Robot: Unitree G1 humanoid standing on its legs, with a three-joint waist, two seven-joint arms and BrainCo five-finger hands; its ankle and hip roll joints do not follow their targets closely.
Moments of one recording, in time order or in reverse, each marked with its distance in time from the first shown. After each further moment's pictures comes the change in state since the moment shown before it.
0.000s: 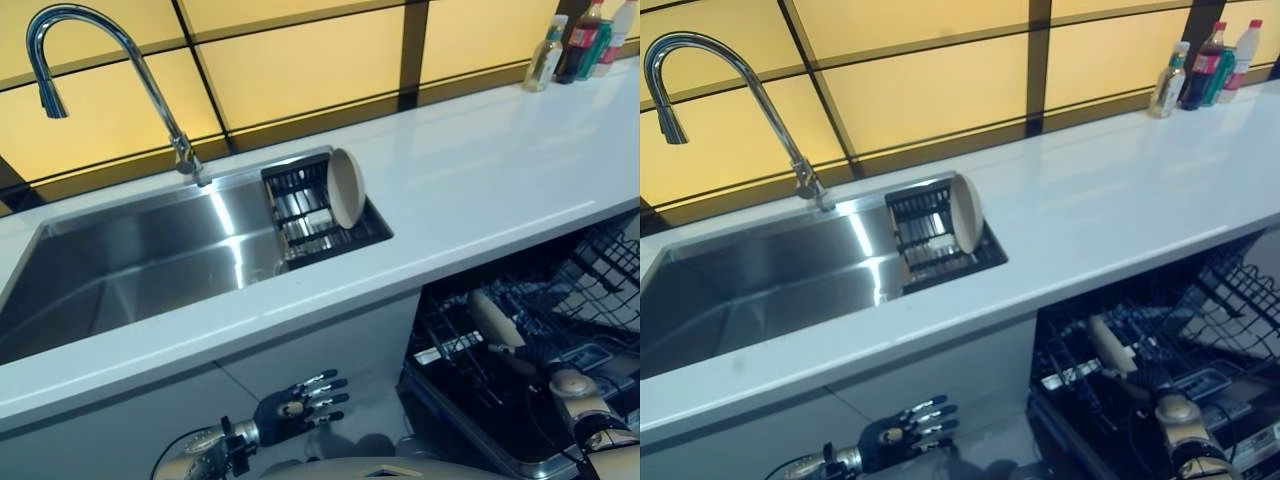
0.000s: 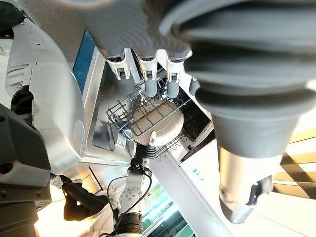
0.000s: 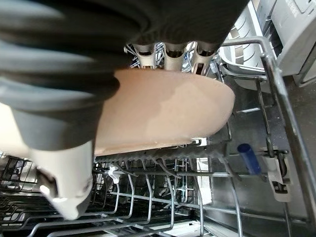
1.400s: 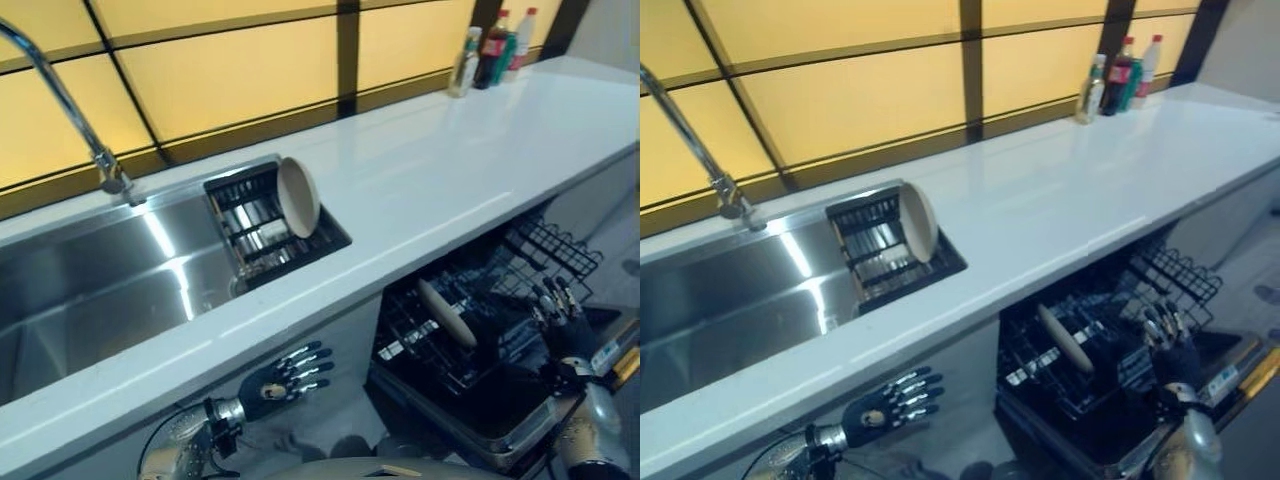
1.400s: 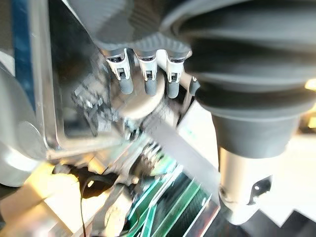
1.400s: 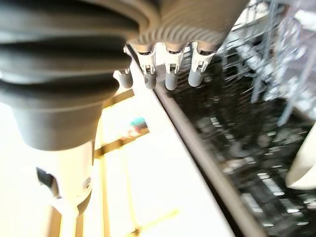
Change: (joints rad) left arm -0.029 -0.002 0.079 -0.122 0.048 -0.142 -0.061; right arm 0.364 0.280 -0.371 -0.822 0.747 -0.129 0.197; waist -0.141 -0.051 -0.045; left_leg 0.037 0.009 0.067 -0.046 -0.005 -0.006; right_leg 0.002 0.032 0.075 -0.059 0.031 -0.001
